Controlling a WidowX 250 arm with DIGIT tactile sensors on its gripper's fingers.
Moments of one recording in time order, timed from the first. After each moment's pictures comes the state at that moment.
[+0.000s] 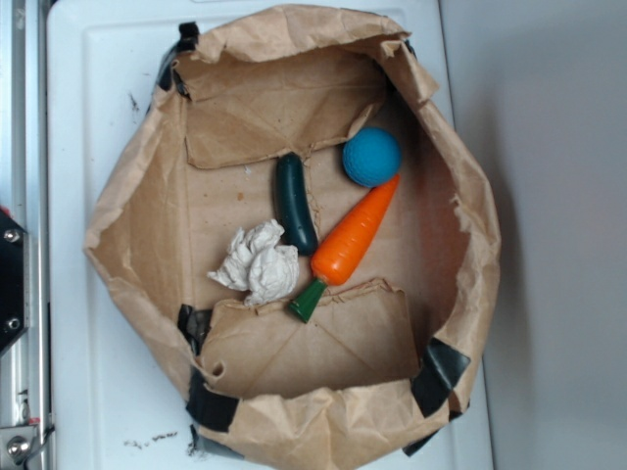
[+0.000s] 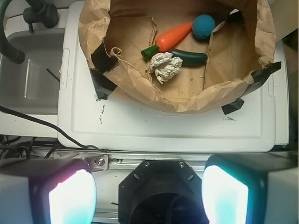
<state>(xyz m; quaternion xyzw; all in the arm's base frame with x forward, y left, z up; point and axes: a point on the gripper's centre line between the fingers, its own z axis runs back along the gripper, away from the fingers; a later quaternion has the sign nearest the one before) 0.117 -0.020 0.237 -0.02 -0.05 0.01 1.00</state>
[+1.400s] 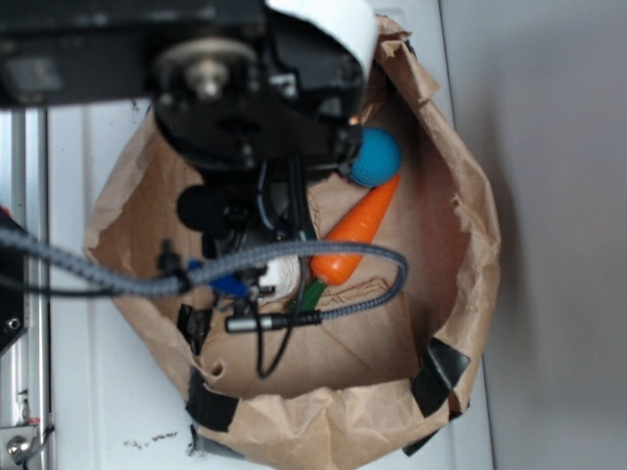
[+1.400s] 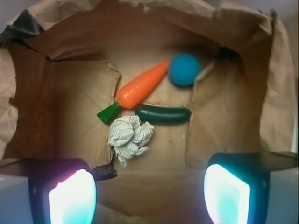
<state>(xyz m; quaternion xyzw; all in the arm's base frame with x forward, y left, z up) 0.235 0.039 0.167 -0.02 -0.03 0.01 1.00</state>
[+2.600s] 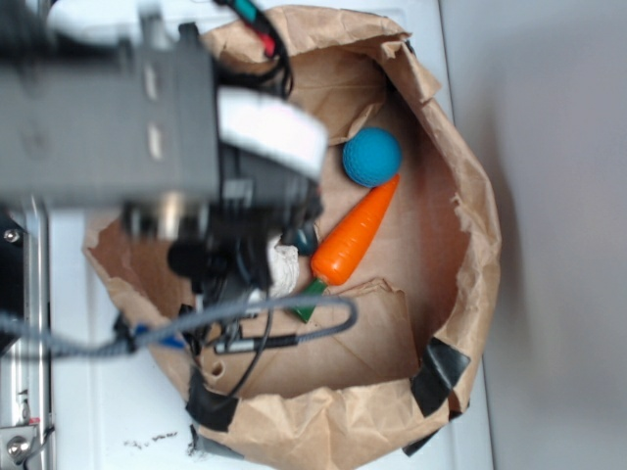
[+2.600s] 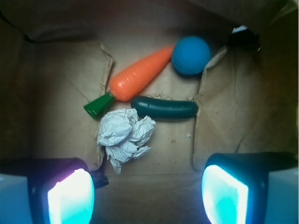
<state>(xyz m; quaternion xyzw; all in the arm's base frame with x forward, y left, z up) 0.226 0.016 0.124 0.04 -0.04 0.03 1.00</state>
